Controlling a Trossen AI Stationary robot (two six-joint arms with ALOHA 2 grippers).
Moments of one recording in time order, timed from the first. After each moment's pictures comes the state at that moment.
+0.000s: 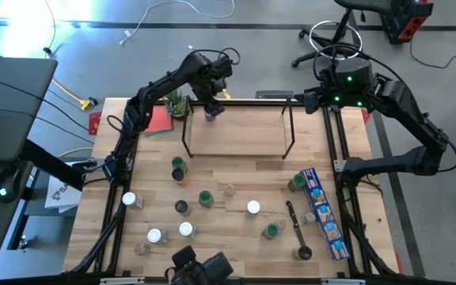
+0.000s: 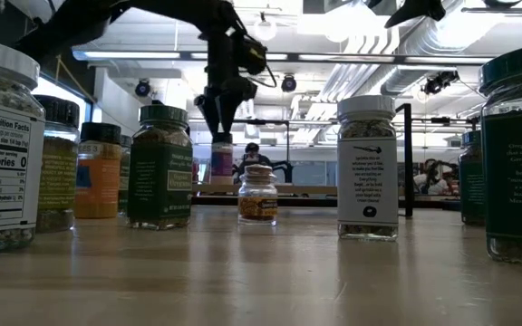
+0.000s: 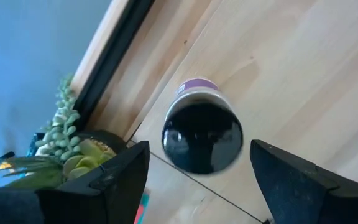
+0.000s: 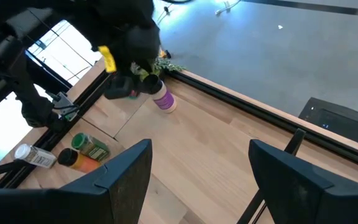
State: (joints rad) left arm 0.61 2.20 2.33 -1.57 -0.08 0.03; right arm -0.54 1.12 1.55 -1.03 0.03 0.44
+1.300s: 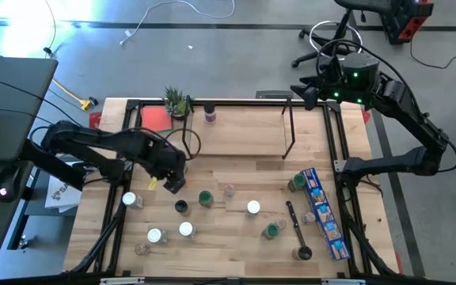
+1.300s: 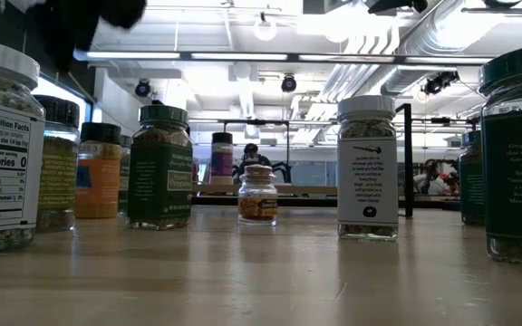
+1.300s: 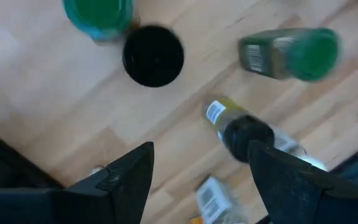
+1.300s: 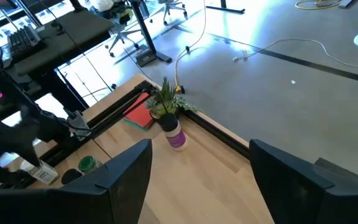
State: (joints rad) left arm -0.15 1.31 1.16 -1.24 0.08 -1.15; right arm -0.54 1.12 1.55 -0.85 0.02 0.29
